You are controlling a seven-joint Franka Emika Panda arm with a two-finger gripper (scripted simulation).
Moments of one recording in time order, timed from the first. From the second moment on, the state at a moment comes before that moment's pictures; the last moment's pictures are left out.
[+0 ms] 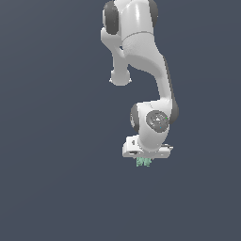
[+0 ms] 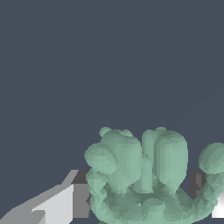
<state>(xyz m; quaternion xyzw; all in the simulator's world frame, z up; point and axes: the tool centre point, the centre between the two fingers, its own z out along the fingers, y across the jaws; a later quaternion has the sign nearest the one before) 0.079 0.109 0.041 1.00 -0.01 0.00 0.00</state>
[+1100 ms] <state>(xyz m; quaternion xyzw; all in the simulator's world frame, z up) 0.022 0.035 0.126 1.00 -0.01 0.00 0.00</state>
